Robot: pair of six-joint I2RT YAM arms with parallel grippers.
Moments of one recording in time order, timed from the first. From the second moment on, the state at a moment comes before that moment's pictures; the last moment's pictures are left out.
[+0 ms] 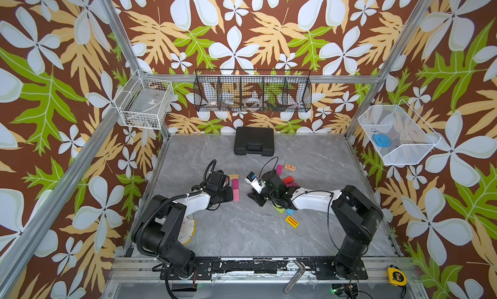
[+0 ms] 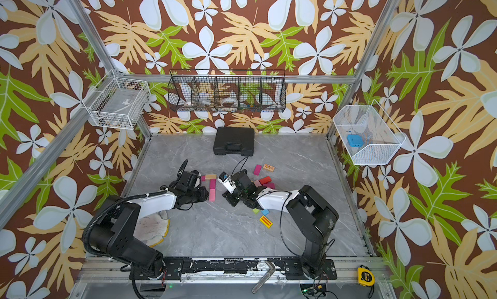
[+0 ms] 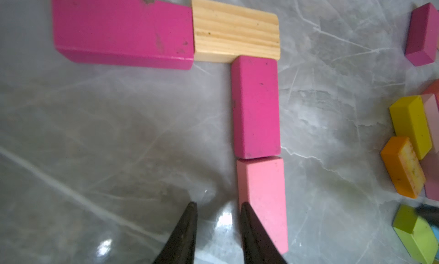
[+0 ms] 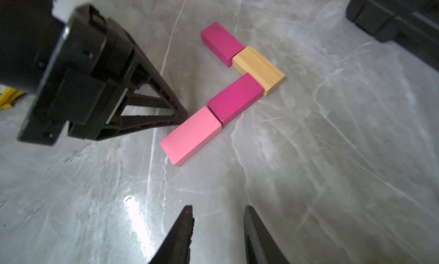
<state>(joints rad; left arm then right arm) -0.38 1.57 0.69 -0.11 0.10 -0.52 0.75 1.77 0.99 0.07 -0.17 -0.08</state>
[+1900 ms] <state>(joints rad) -0.35 1.35 0.64 -0.19 0.04 -0.53 0.52 1.86 1.08 -0.21 -0.01 0.01</state>
